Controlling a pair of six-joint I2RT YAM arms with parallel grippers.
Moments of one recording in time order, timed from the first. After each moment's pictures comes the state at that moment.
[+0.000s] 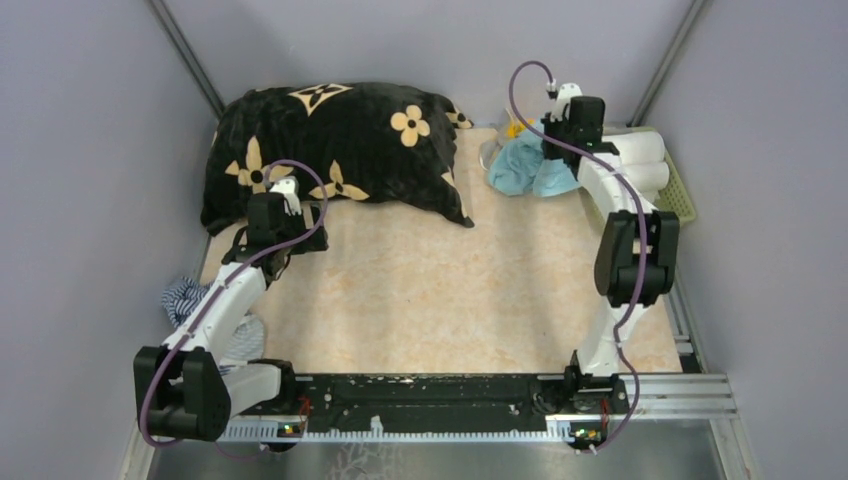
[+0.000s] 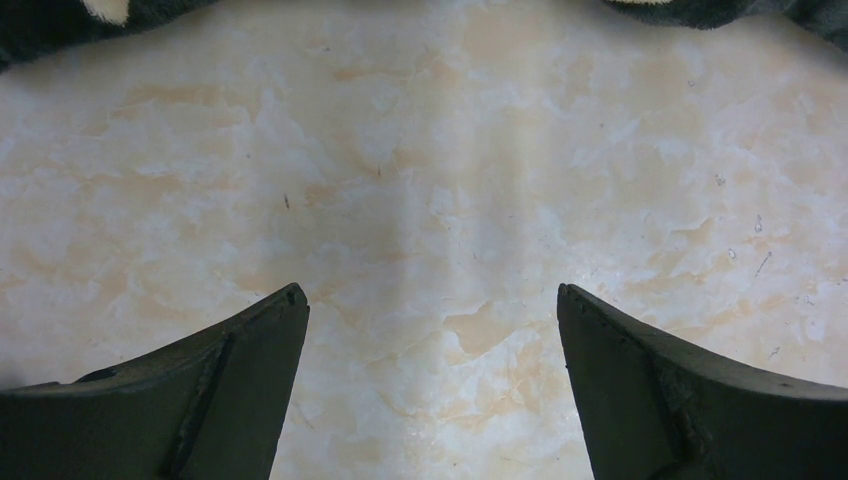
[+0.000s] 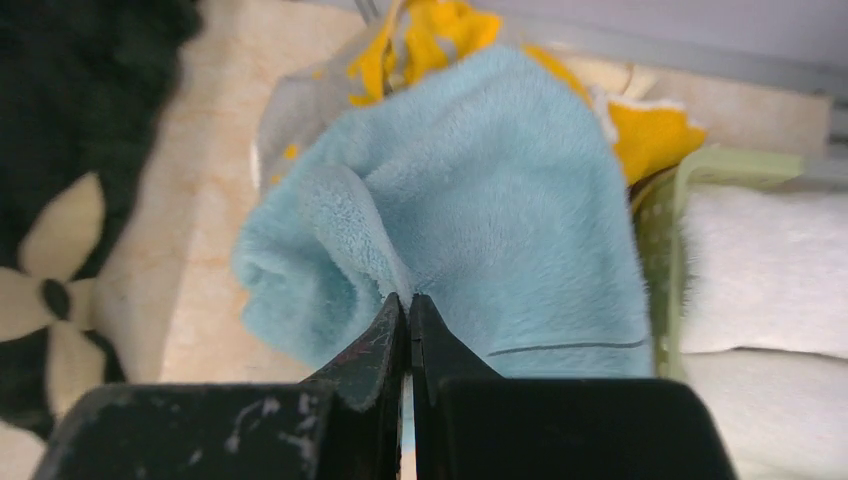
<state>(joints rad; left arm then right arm) -0.11 1.15 0.74 -0.24 -0.07 -0.13 0.02 1.93 1.54 -0.18 -0.16 -0.10</state>
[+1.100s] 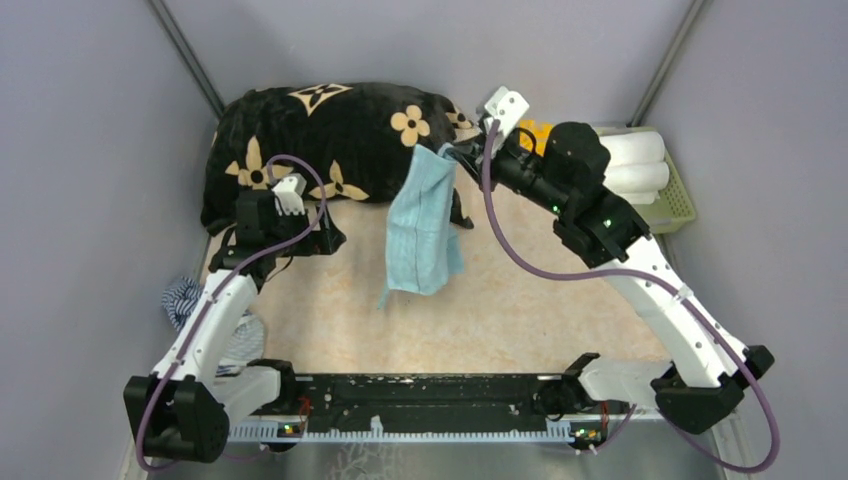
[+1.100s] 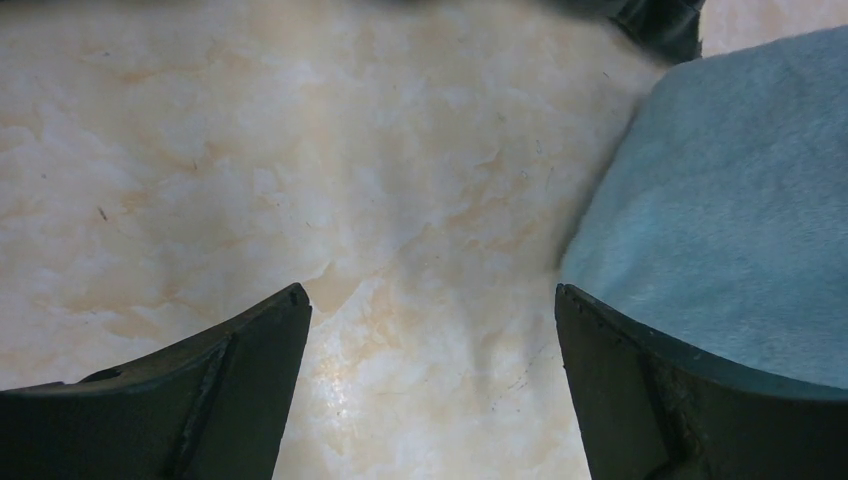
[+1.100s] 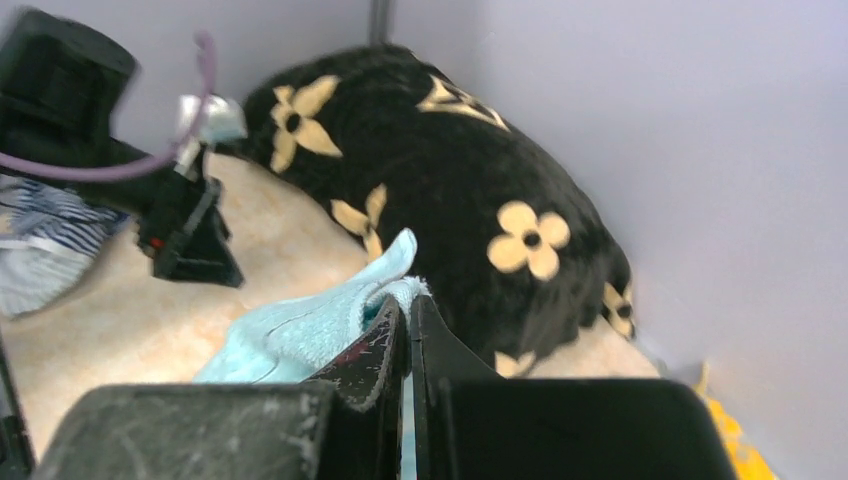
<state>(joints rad) -0.11 1.06 0.81 -0.38 0.28 -0.17 0.68 1.20 1.53 -0.33 -0.24 -0.20</state>
